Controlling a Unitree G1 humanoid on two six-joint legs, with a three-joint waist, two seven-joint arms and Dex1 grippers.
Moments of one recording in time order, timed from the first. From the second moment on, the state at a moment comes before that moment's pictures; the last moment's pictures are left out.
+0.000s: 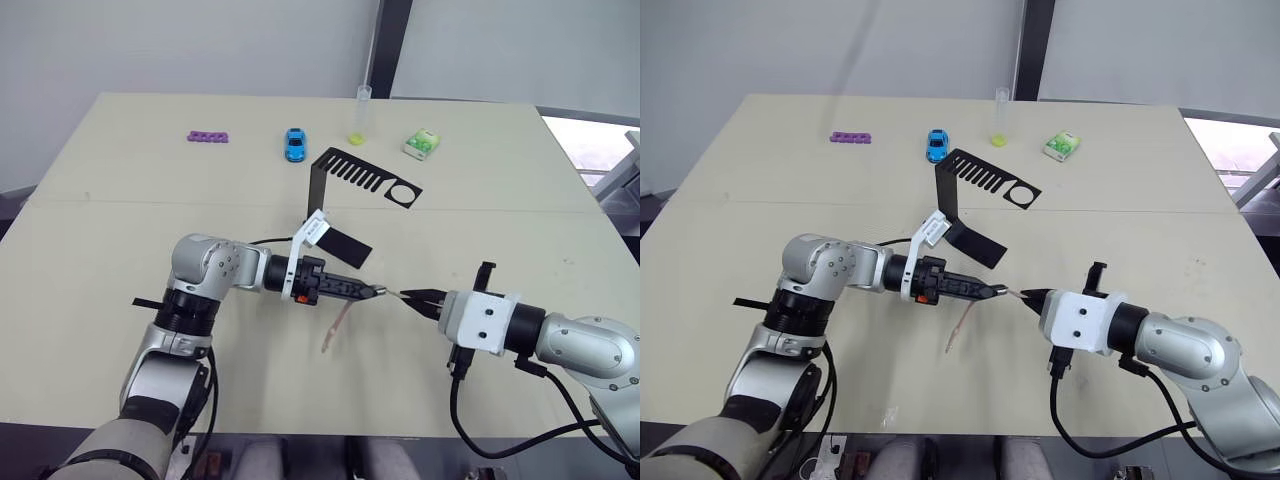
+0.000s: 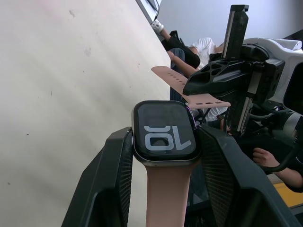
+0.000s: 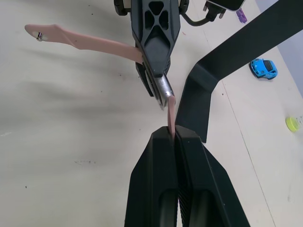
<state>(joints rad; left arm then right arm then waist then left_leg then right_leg) -0.84 0.31 -0.10 0.16 -0.69 1.39 -0.92 -0.02 -0.93 -0.05 -0.75 0.14 0.31 0.77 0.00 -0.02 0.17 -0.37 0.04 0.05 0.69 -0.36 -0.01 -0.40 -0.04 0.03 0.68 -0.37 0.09</state>
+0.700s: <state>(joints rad) -0.85 0.30 -0.08 0.17 -0.71 1.41 -0.90 -0.06 -0.92 -0.05 -0.75 0.14 0.35 0.77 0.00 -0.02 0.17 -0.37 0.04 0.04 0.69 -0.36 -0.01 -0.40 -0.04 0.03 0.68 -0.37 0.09</state>
